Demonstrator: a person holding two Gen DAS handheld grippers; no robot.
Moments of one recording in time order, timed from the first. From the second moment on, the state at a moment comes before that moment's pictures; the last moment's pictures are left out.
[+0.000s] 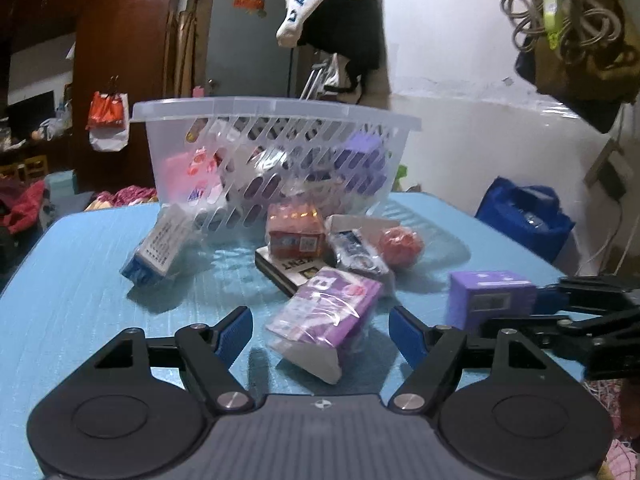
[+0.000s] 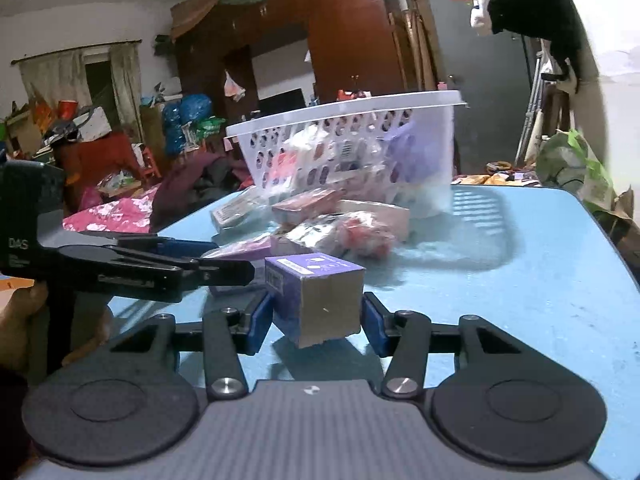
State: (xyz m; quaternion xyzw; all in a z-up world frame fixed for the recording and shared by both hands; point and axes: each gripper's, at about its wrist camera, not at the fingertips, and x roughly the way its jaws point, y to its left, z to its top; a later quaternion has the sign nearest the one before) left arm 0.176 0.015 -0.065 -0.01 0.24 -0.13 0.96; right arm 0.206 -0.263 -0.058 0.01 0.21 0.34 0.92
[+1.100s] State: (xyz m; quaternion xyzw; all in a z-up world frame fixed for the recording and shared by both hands) left arm 0.152 0.042 -0.013 -0.04 0.10 -0.12 0.99; right arm 0.226 -0.275 0.000 0.03 0.11 0.32 0.94
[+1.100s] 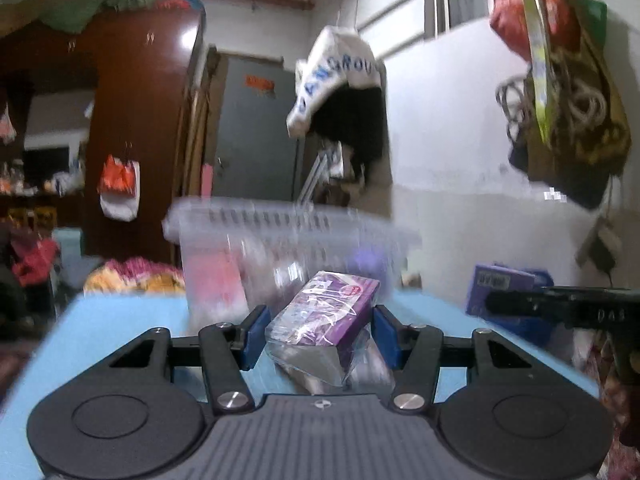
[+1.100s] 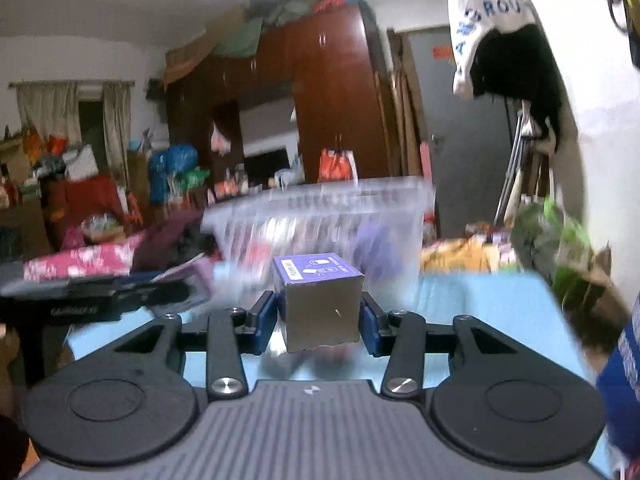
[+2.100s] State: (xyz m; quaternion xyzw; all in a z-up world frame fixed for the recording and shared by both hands) left arm 0.224 0.094 0.038 -0.06 0.10 -0.07 0.99; right arm 0.285 -0.244 0.036 -0.03 0.13 0.28 0.95
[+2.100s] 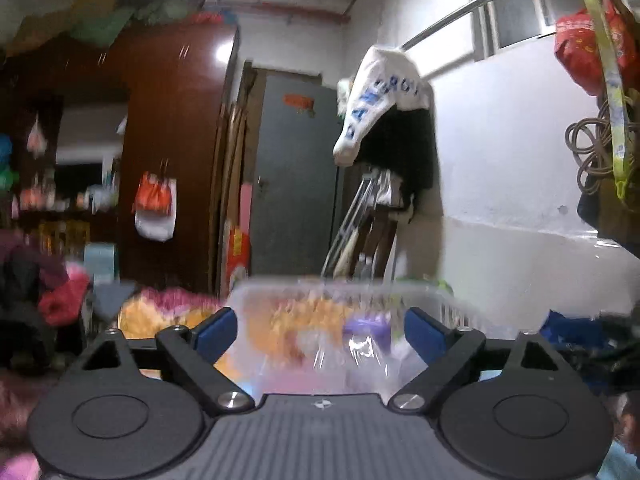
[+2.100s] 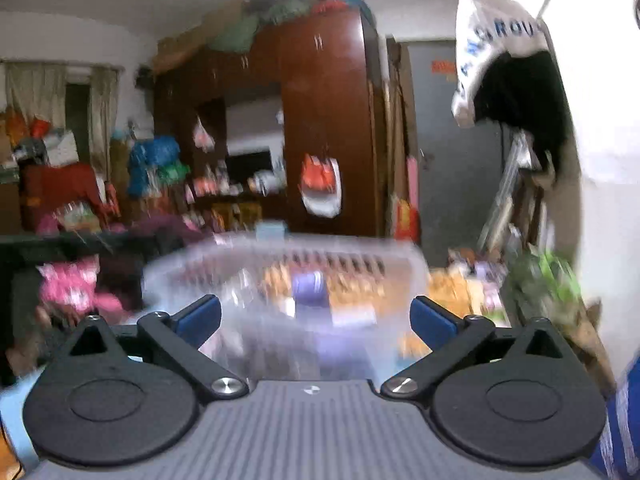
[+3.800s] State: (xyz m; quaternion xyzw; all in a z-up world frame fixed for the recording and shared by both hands) left arm 0.218 0.095 -0.041 -0.08 0.19 -0.06 0.98; right arm 0.261 -0.244 -0.041 0.06 0.19 0.31 0.93
